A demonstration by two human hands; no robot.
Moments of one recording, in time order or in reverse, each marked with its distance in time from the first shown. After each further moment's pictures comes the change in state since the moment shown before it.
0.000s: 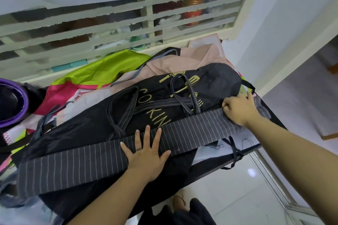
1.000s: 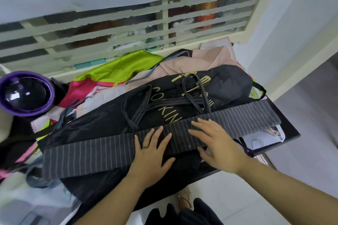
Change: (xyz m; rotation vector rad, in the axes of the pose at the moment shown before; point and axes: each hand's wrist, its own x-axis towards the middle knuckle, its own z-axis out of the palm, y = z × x) left_hand -0.021 -0.031 0.018 0.034 0.298 0.244; right_hand -0.091 -0.086 0.033 0.307 0.276 -0.642
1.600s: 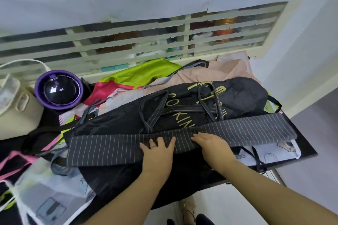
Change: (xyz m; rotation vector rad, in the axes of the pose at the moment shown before) left_hand 0.000 0.013 -0.022 0.262 -0.125 -0.247; right_hand 0.038 -0.023 0.026 -0.118 -0.170 0.155
